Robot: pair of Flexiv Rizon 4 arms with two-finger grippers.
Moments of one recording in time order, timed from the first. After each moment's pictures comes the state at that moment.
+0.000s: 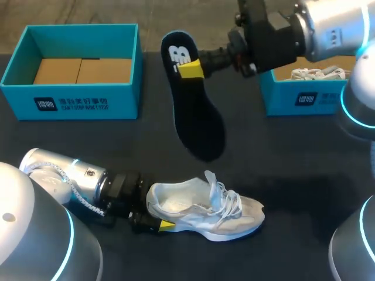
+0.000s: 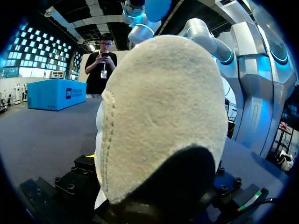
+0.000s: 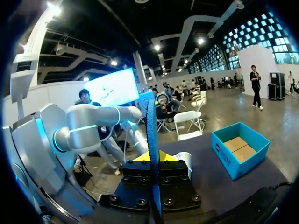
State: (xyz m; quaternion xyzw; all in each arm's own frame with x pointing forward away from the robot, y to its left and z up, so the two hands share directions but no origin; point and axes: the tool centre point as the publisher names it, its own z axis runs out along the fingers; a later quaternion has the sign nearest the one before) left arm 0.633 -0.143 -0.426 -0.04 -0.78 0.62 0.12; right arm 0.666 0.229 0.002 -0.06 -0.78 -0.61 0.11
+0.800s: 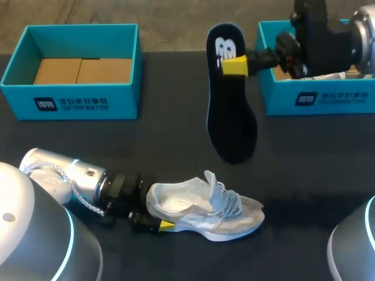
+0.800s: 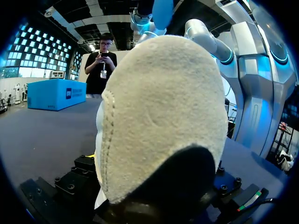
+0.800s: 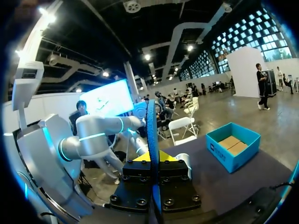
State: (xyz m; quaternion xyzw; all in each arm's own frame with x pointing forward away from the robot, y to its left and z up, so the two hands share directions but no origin) left arm 0.633 -0.142 -0.426 -0.04 -0.78 0.62 0.12; right arm 0.645 0.169 0.030 -0.11 -0.75 -0.64 0.10
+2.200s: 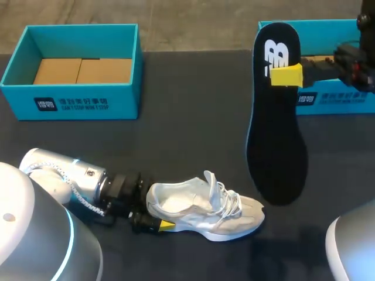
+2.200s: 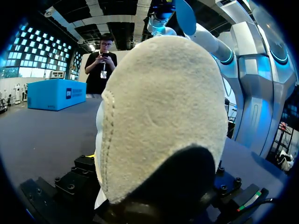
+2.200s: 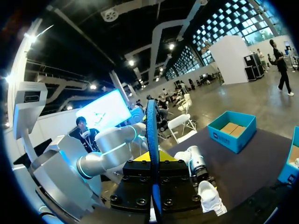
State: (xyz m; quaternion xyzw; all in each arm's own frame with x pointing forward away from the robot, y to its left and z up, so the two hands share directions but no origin) left arm 0.633 -0.142 -0.426 -0.04 -0.78 0.62 0.12; right arm 0.562 0.120 0.071 -0.20 -0.74 -0.63 0.14
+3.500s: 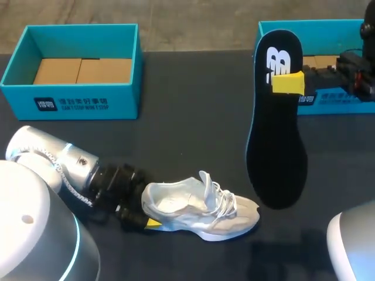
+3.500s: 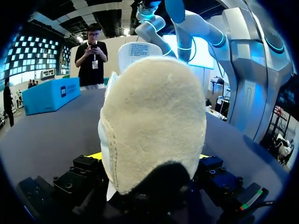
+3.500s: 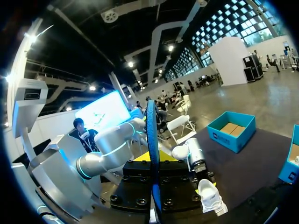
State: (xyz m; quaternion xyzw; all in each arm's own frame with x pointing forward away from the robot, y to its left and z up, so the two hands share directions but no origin) left arm 0.639 -0.110 -0.421 -0.10 -0.83 0.54 0.10; right arm 0.553 0.120 0.067 -0.21 -0.73 -0.64 0.13
